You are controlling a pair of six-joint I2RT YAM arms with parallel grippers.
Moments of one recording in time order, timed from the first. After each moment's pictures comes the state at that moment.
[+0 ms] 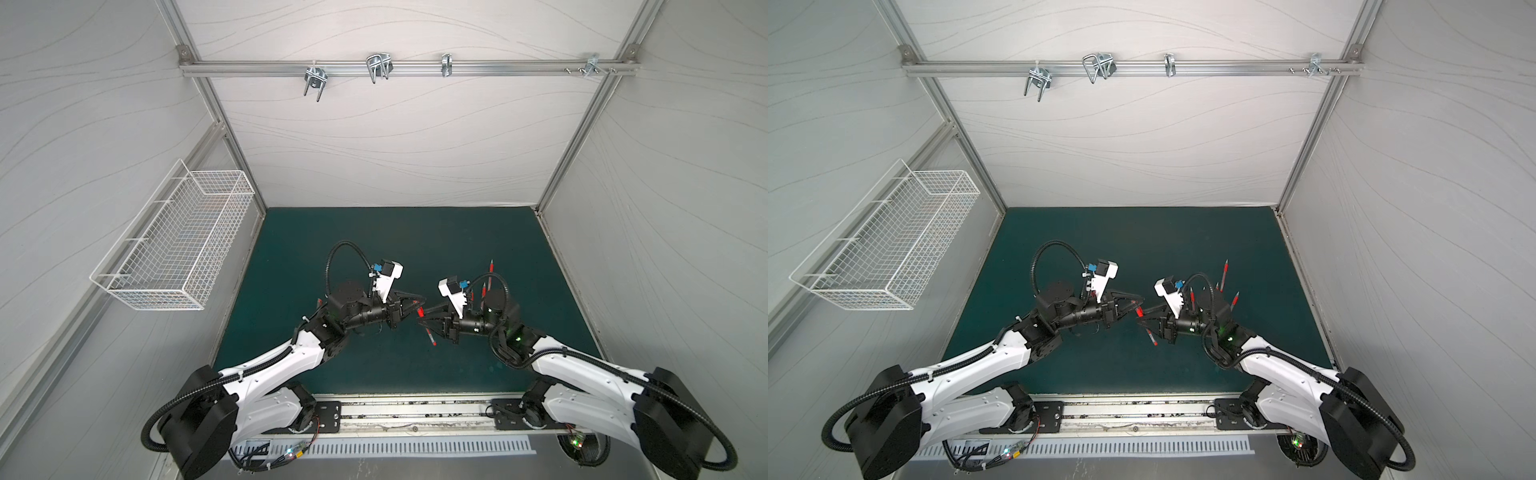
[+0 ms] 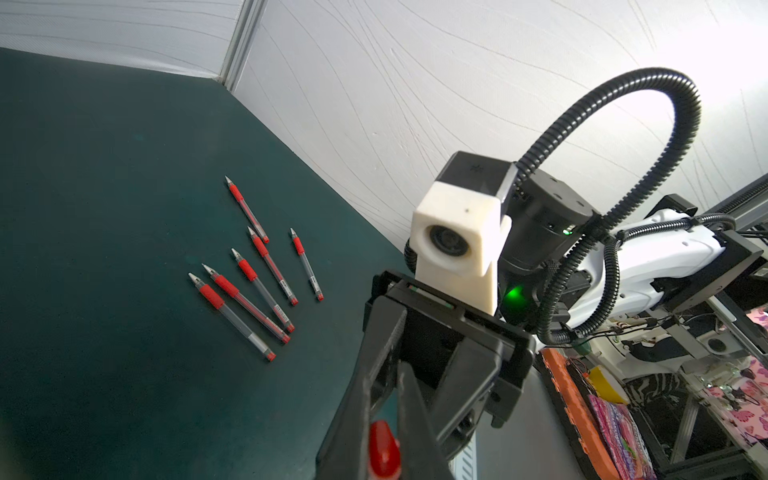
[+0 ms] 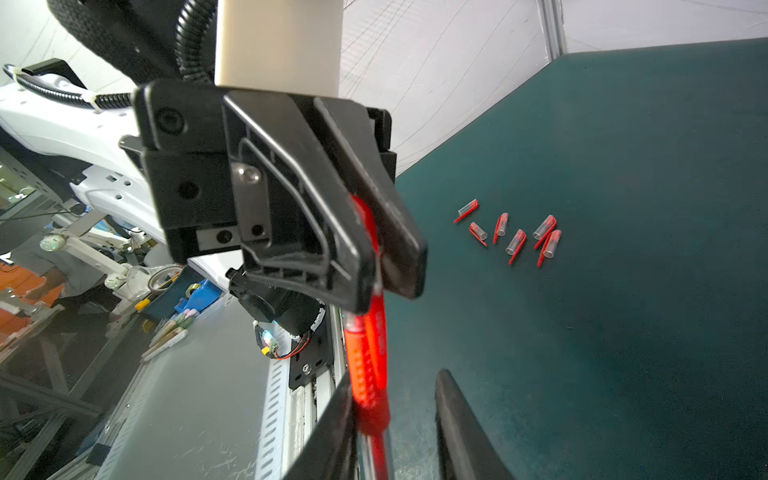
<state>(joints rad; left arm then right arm) -0.70 1.09 0.53 0.44 0.58 -0.57 0.77 1.05 0.40 0.45 -0.69 0.35</state>
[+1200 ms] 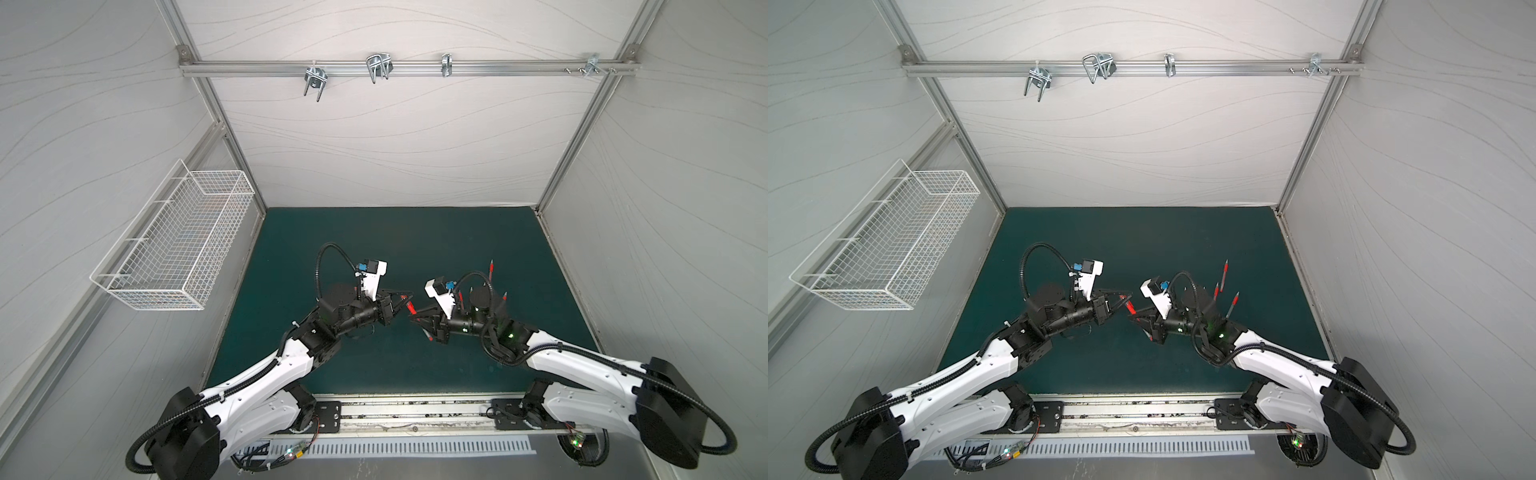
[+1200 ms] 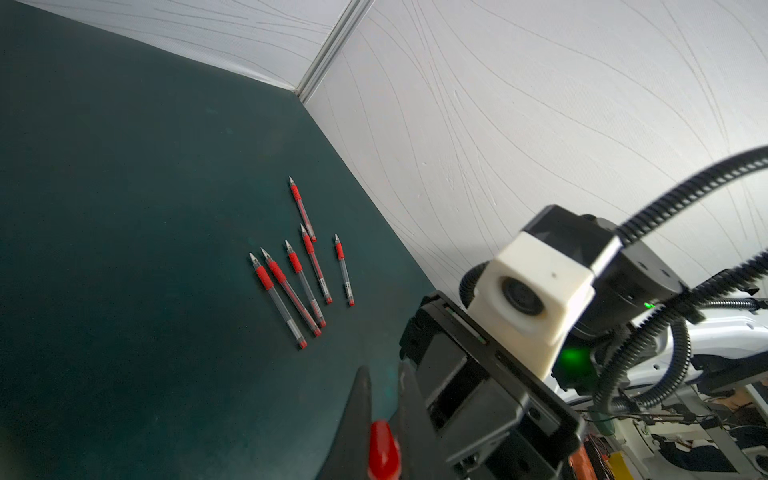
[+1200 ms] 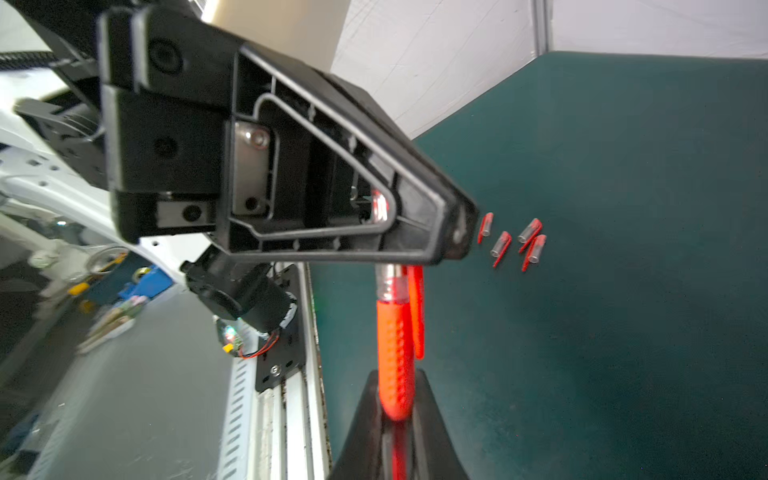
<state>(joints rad) -0.66 0.97 0.51 0.29 0.40 -0.68 0.84 1.11 0.50 0.34 -0.58 0.28</state>
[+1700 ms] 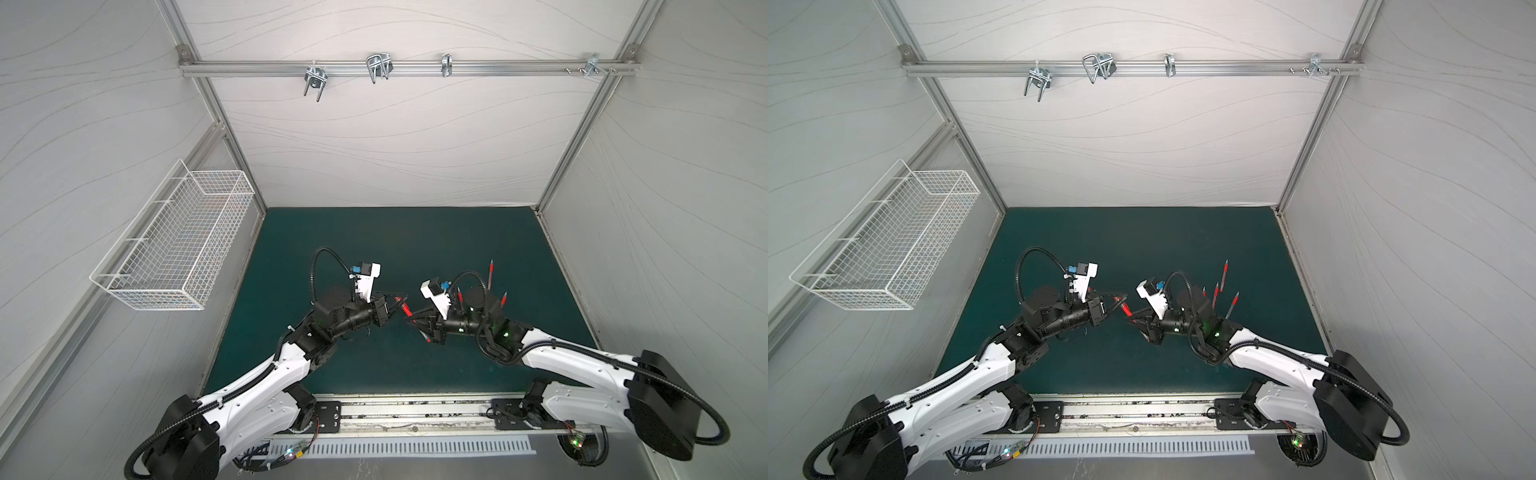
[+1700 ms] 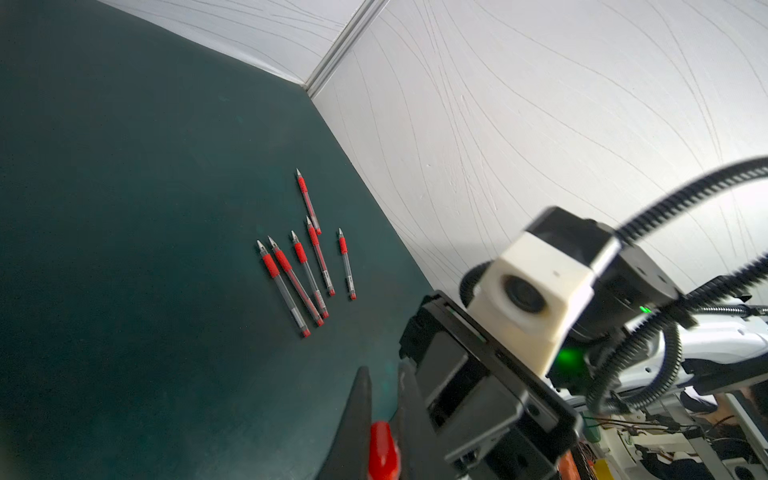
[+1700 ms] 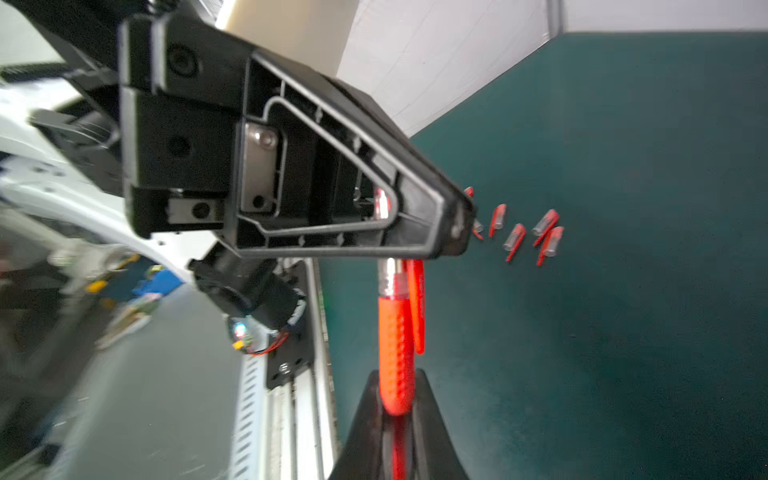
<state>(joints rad) -0.61 0.92 0.46 0.30 0.43 -0.73 0.96 1.11 0.52 0.29 -0.39 0.25</state>
